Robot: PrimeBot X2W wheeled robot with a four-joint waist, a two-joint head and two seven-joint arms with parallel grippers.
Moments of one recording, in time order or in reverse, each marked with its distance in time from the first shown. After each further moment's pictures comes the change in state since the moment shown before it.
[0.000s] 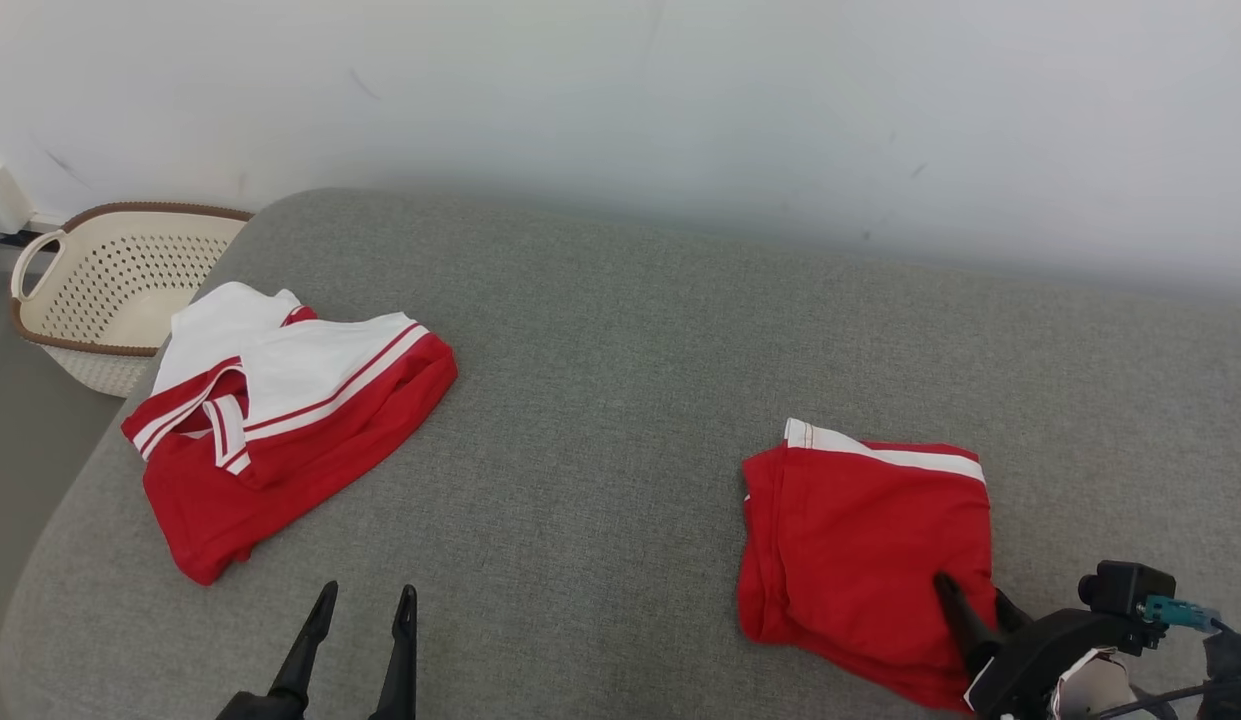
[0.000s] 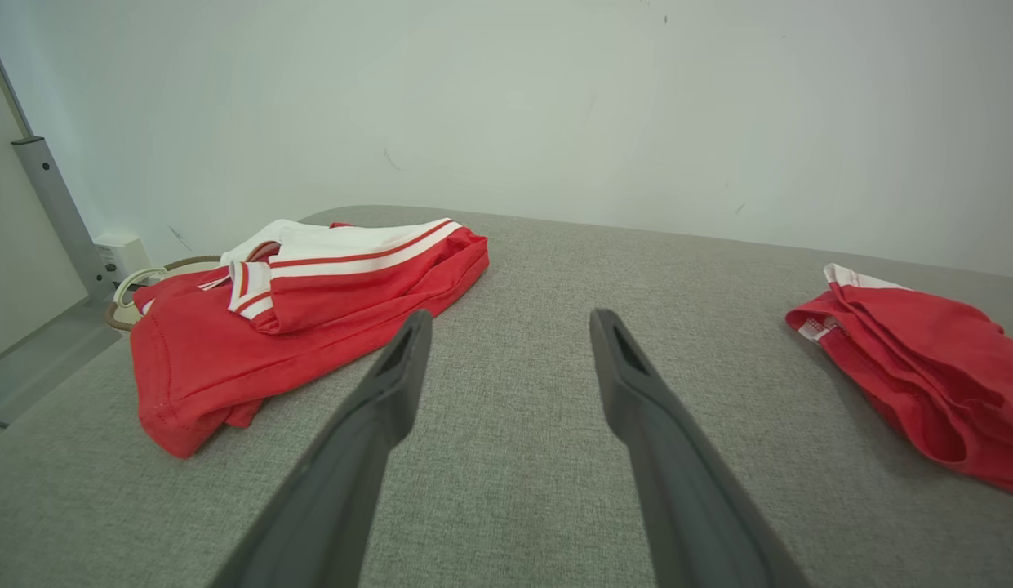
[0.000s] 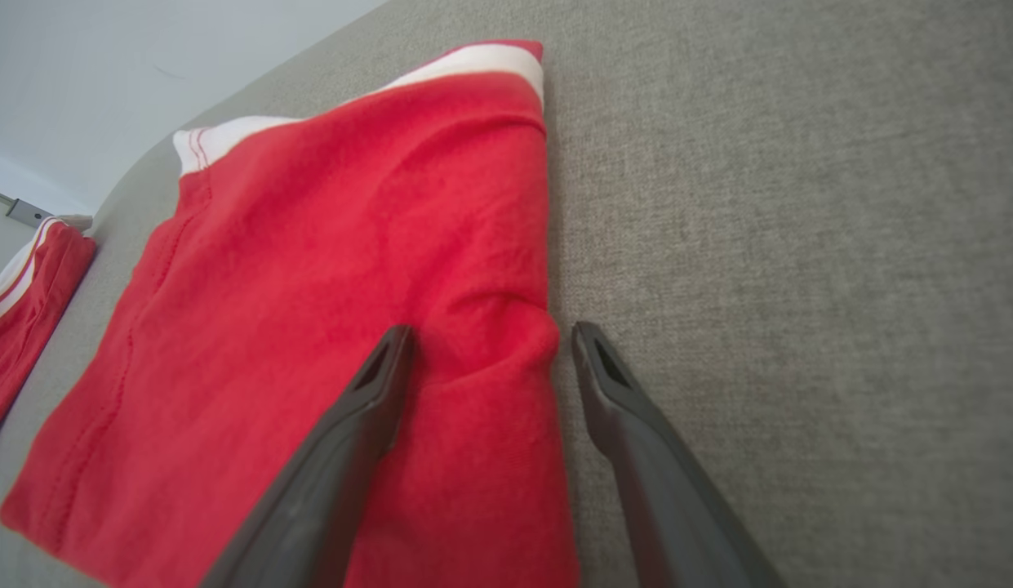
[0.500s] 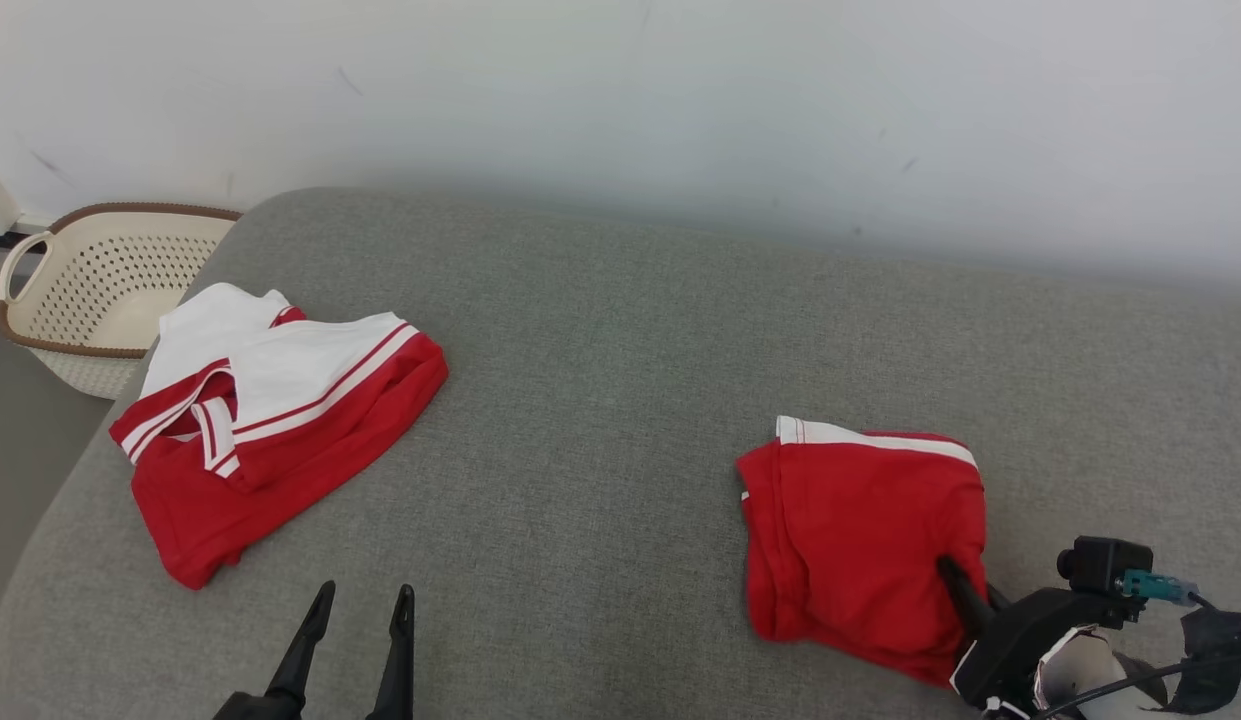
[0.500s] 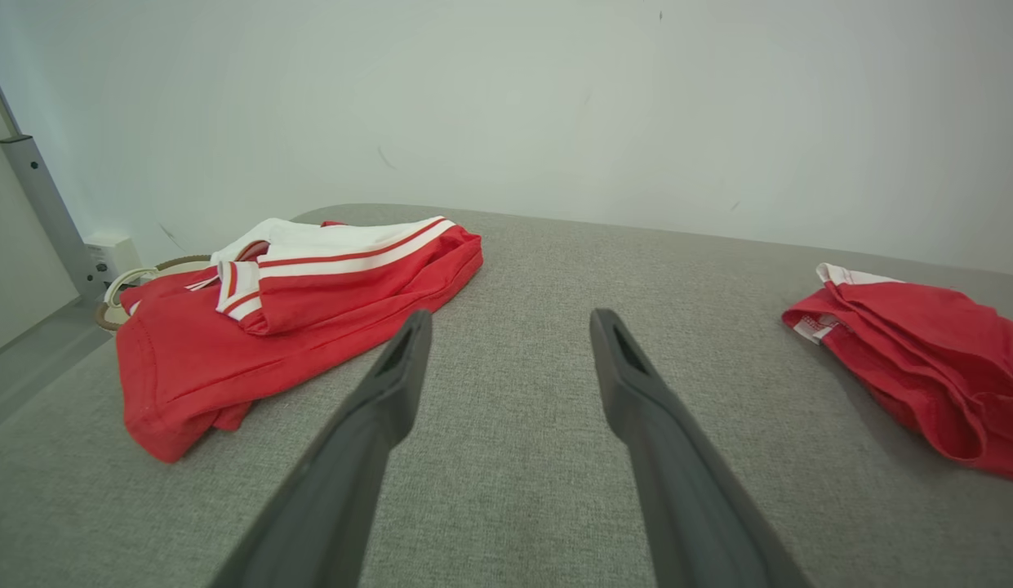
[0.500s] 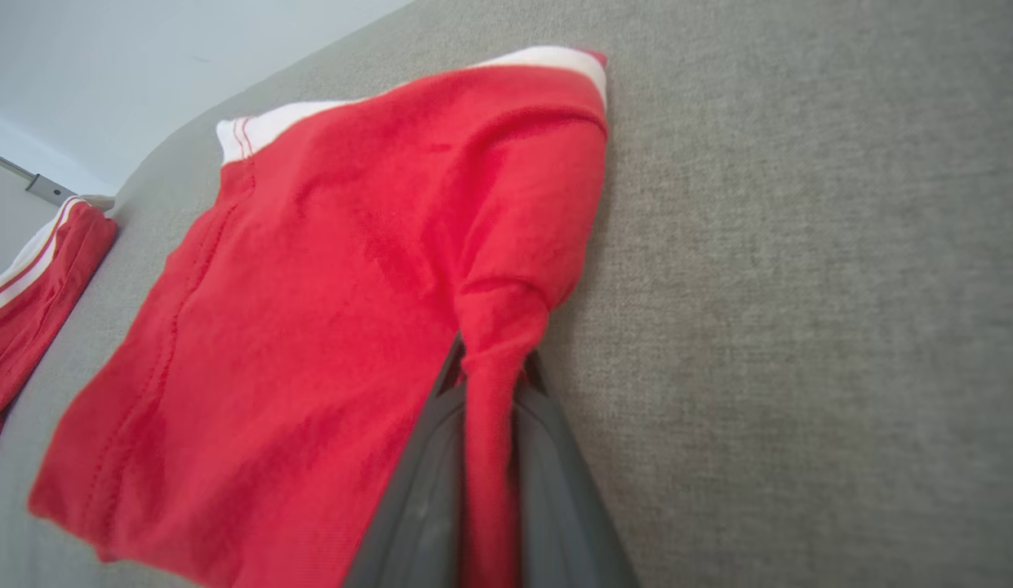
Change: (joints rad) left arm 0.000 0.000 0.002 0.000 0.000 -0.003 0.000; right arm -0.069 -0.022 0.167 0.035 0.090 0.000 -0.044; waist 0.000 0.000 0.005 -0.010
